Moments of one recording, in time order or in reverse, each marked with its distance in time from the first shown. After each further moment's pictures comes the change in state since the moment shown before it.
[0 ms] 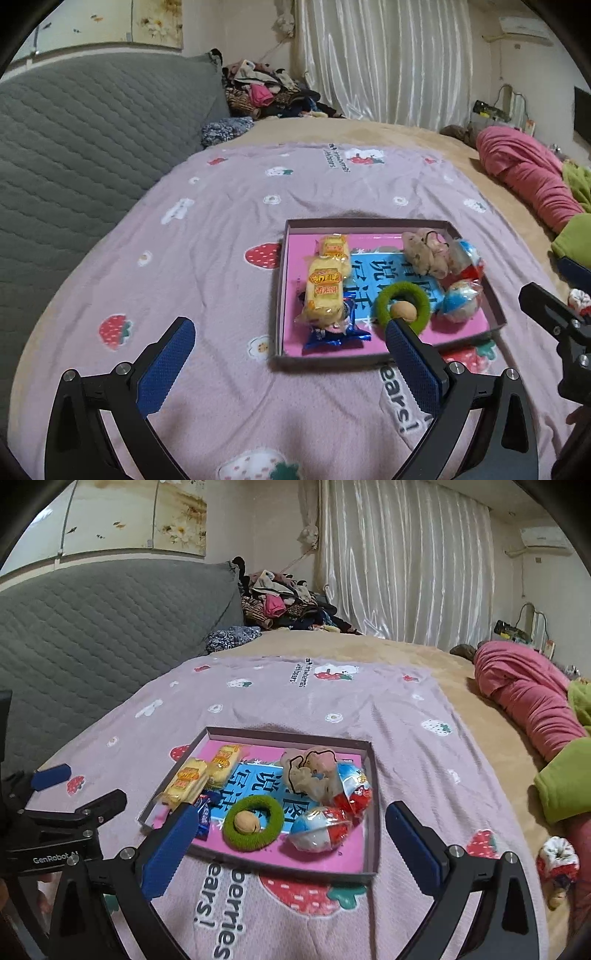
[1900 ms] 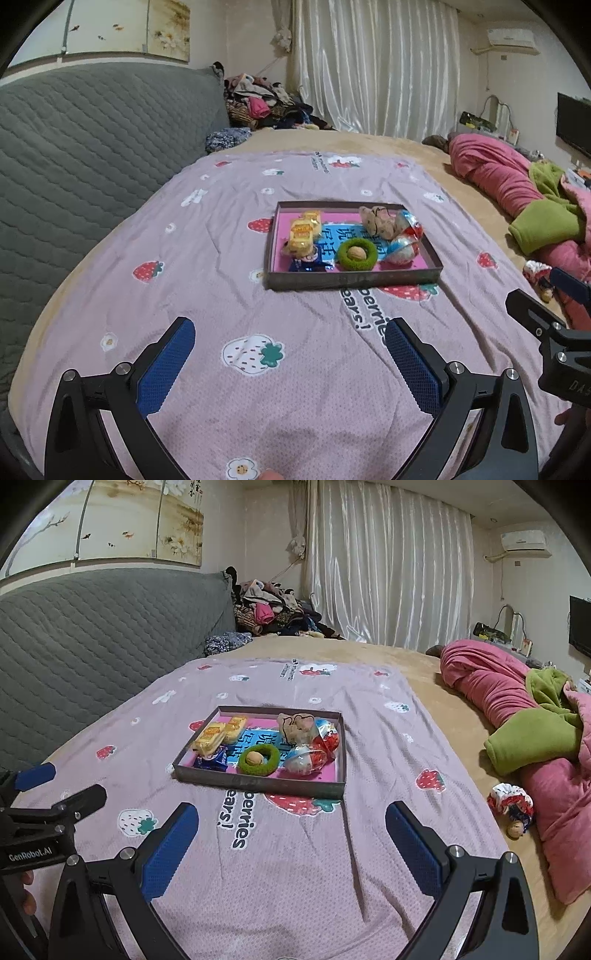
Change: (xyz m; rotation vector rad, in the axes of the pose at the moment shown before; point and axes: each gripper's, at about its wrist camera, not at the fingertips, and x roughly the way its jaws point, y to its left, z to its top) left arm -0.137 -0.006 -0.088 -0.008 -0.038 -0.022; right arm -0.133 0.010 -0.074 0.021 -0.019 -0.049
